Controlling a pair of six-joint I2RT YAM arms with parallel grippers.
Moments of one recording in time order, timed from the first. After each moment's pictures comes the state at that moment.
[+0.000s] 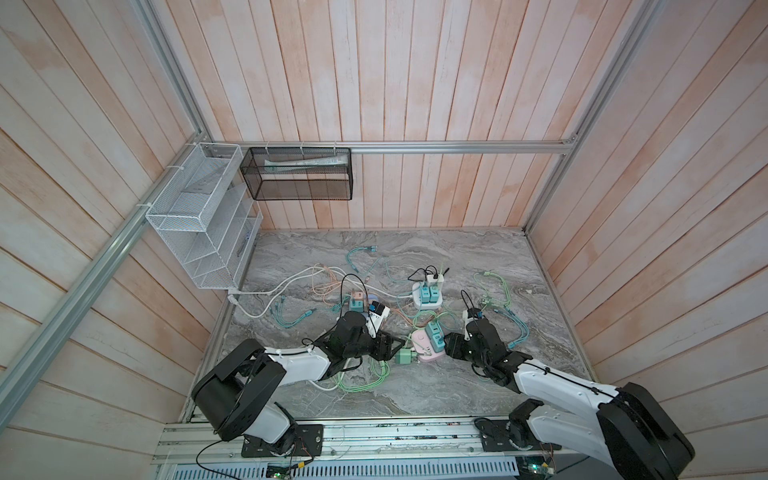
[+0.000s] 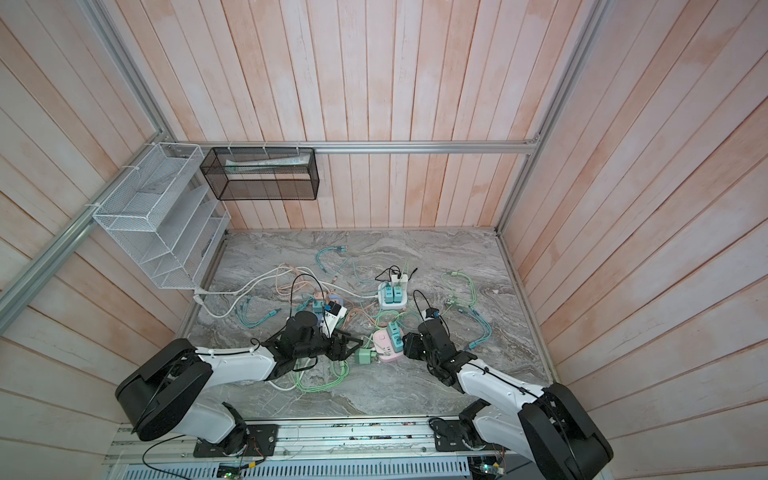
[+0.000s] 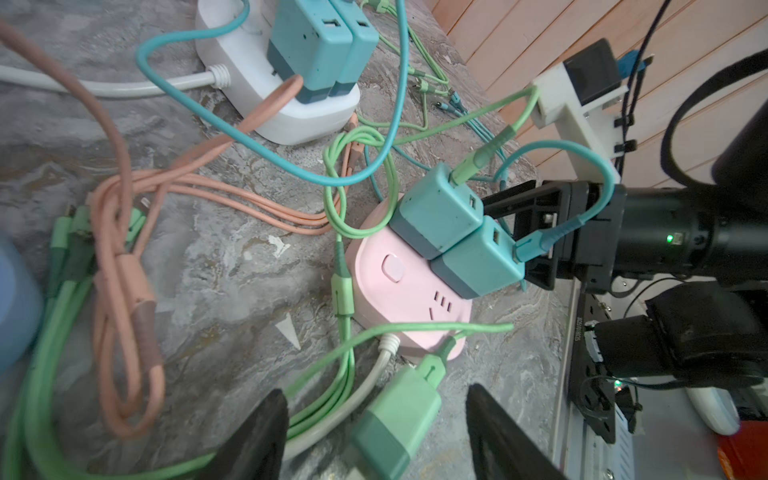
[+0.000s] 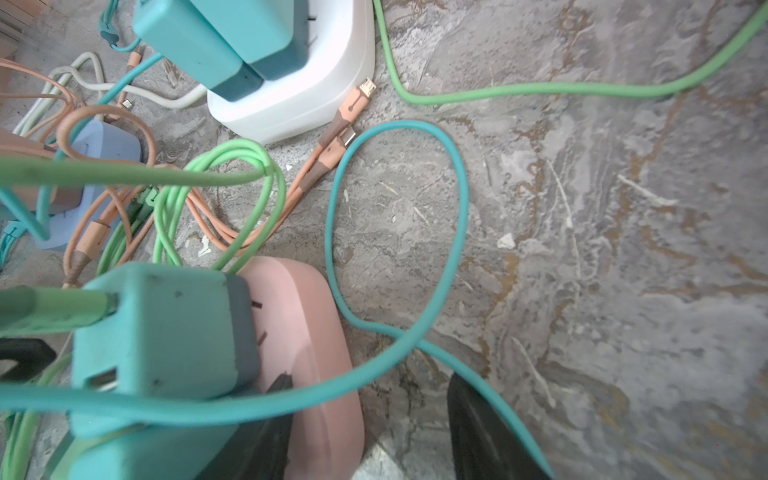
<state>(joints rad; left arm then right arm) -0.71 1.47 0.48 0.47 0.40 -0.42 0.57 1.12 0.30 0.03 0.04 0.69</state>
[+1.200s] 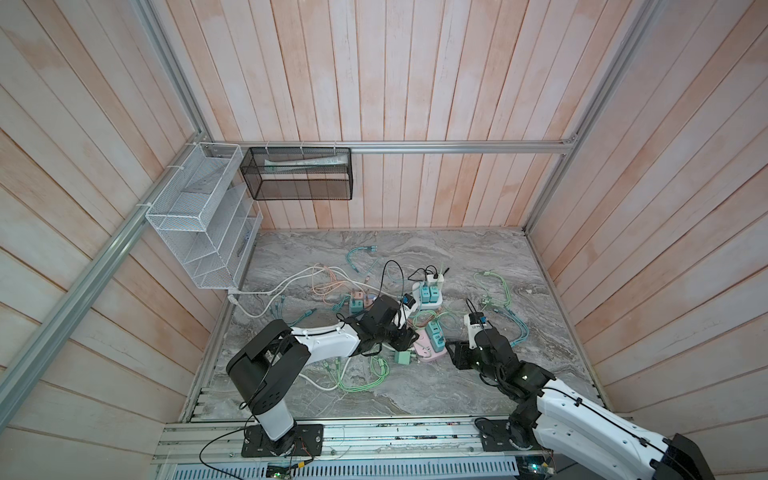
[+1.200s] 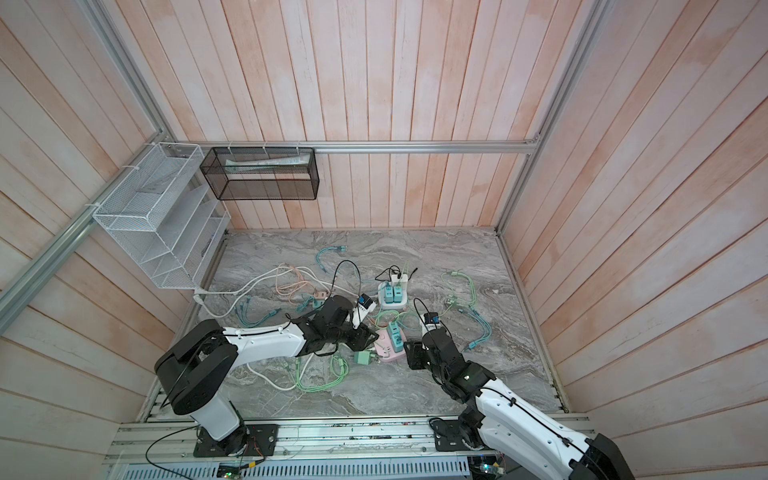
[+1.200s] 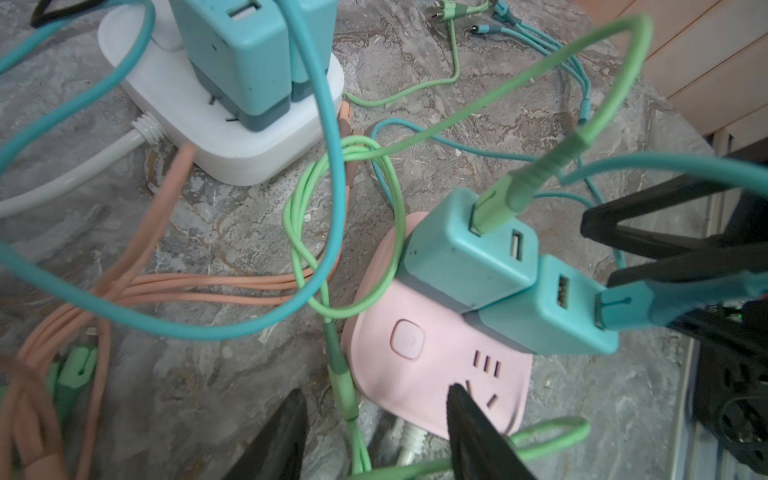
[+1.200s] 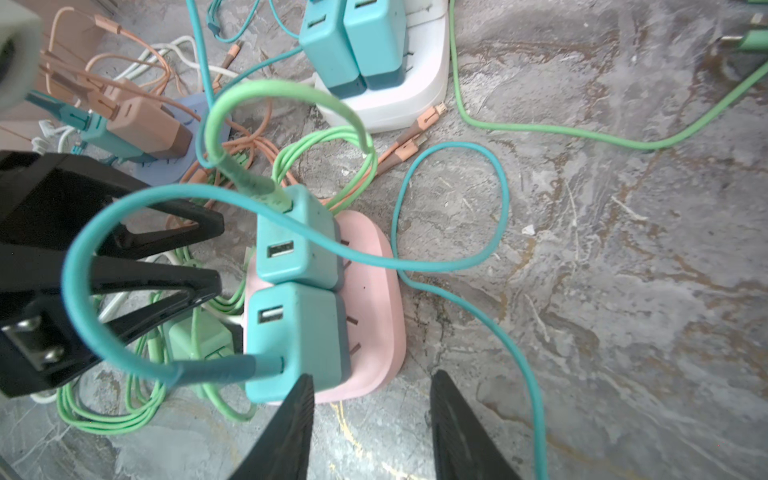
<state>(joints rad) -0.82 1.70 0.86 0.08 0.25 -0.18 0.71 0.77 0.30 -0.23 0.09 0.61</state>
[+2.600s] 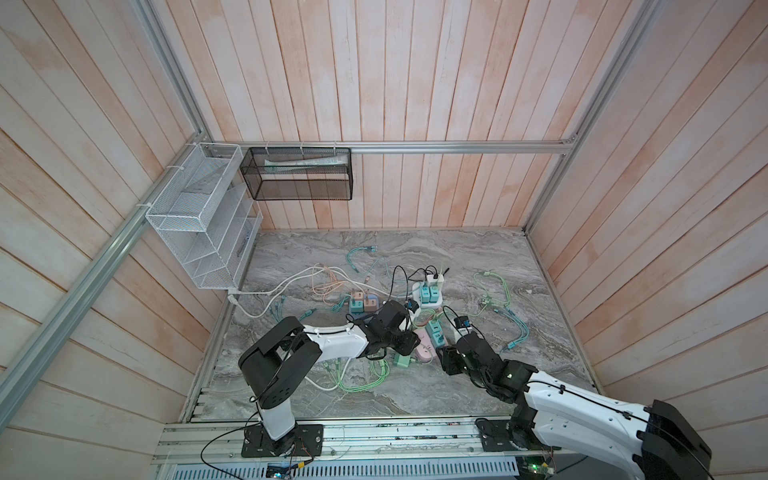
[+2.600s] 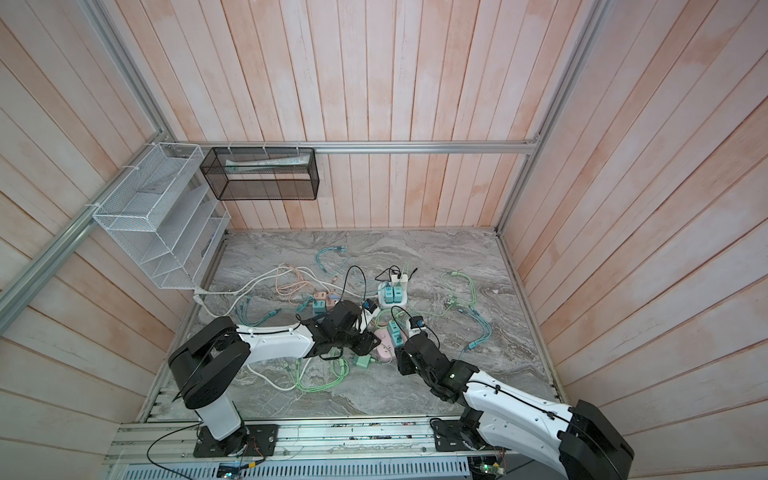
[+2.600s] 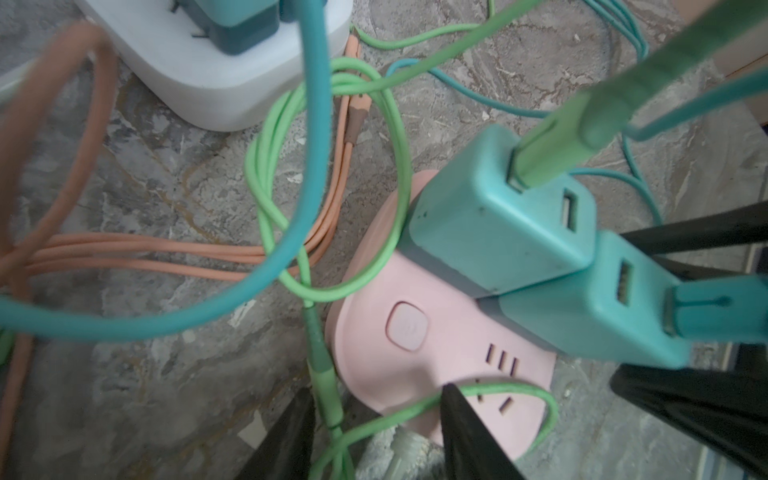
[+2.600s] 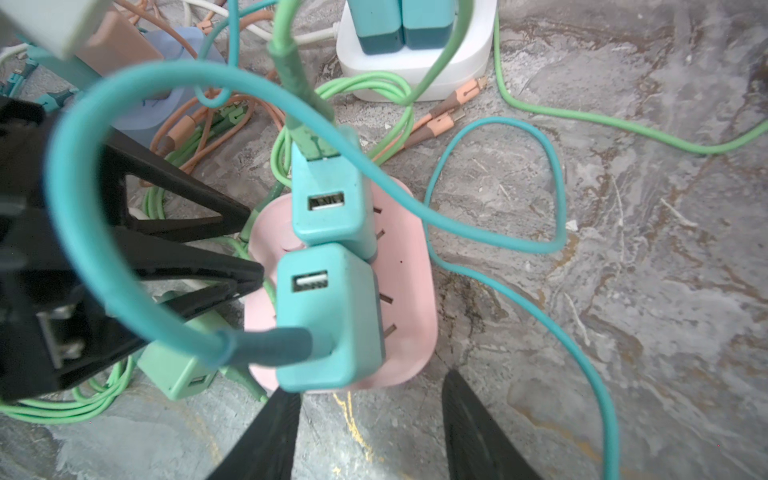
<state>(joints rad) -0.87 1.77 0.90 0.04 0.20 -0.25 0.87 0.93 0.33 -0.17 0.24 0.60</state>
